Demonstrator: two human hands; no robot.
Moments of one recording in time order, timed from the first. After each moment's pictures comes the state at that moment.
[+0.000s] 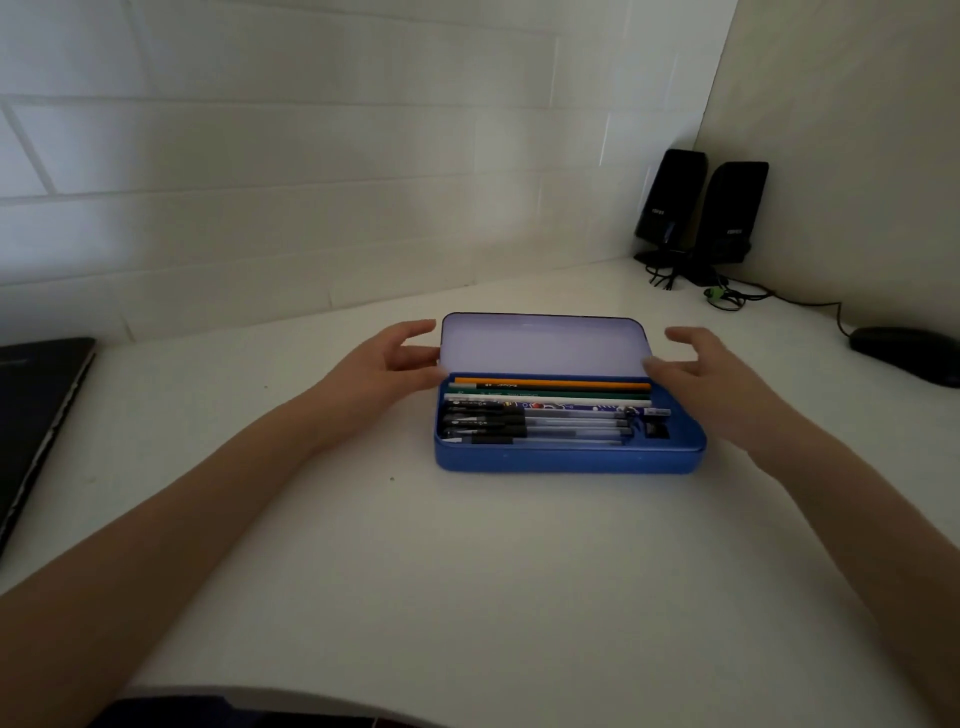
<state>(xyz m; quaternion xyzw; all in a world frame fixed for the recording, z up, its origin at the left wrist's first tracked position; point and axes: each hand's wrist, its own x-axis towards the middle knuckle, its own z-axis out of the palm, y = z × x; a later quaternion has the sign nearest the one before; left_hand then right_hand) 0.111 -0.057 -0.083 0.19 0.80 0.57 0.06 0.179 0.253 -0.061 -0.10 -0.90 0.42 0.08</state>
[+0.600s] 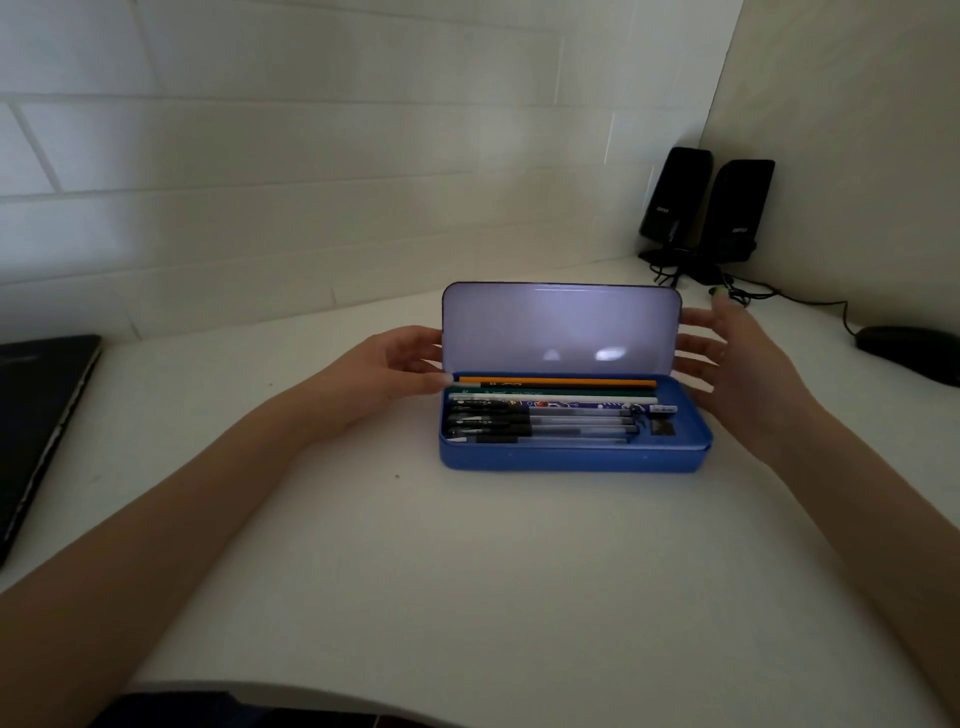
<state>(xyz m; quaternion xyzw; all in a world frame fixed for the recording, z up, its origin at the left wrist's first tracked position) 0.103 -0.061 -0.083 0.24 0.78 0.57 0.10 0.173 0.259 -0.054 -0.12 -0.68 0.72 0.10</state>
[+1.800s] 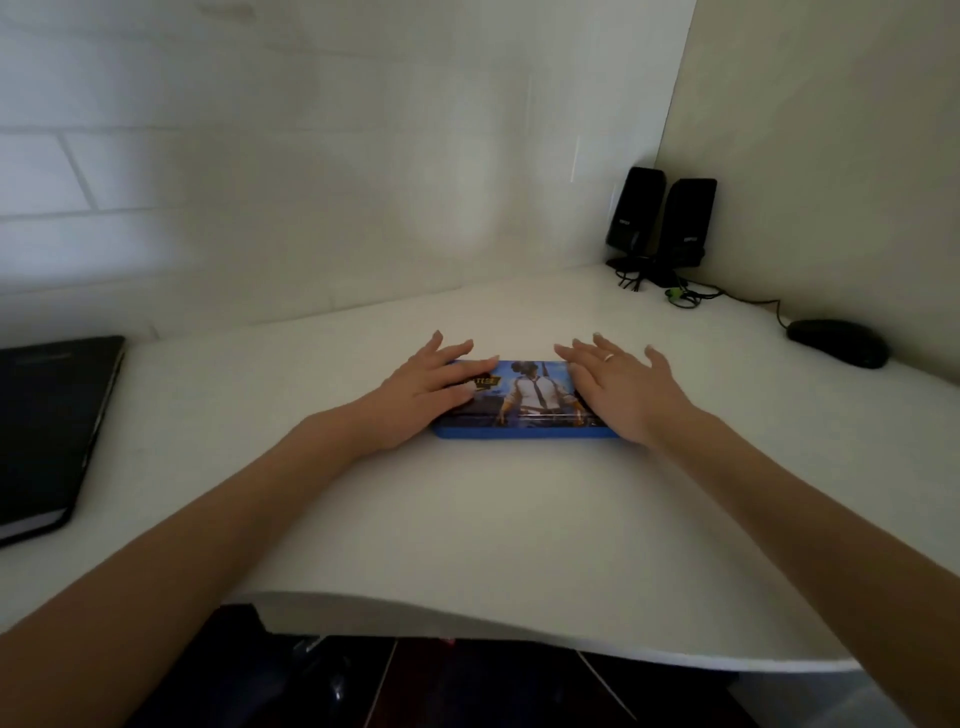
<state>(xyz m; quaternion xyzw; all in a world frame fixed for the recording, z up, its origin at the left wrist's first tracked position) 0.145 -0.032 -0.086 0.34 0.89 0.29 0.03 0.185 0.223 -0.075 0.03 -1.00 0.06 0.07</state>
